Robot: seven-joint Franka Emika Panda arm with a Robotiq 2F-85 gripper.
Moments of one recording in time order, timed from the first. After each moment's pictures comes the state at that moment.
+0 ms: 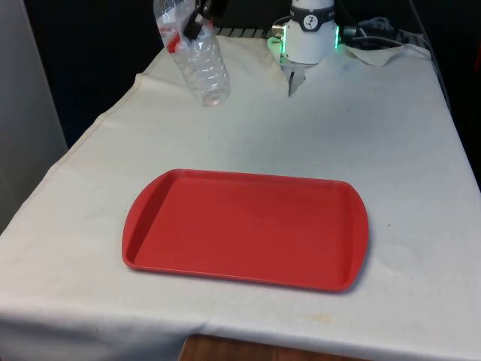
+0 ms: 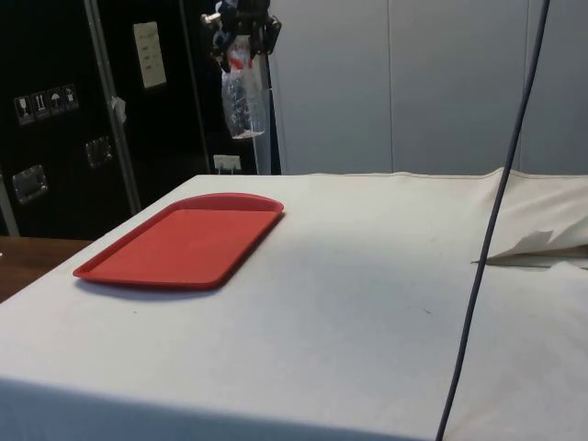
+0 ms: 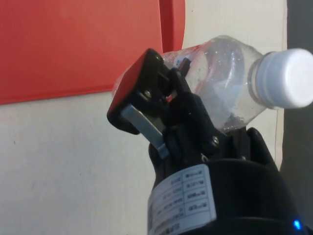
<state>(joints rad) 0.21 0.09 -0.44 -2.13 -0.33 2.71 0.77</state>
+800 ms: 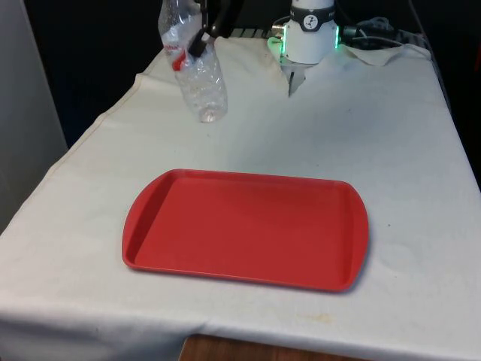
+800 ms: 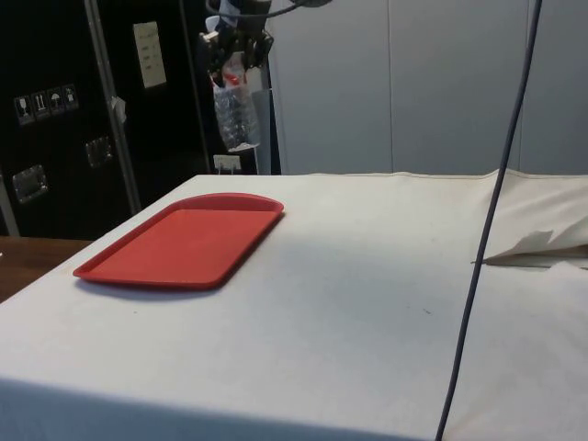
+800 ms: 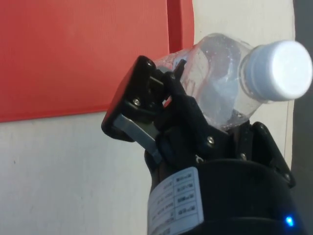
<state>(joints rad) 0.21 0.14 -0.44 -2.16 -0.33 2.86 0.64</state>
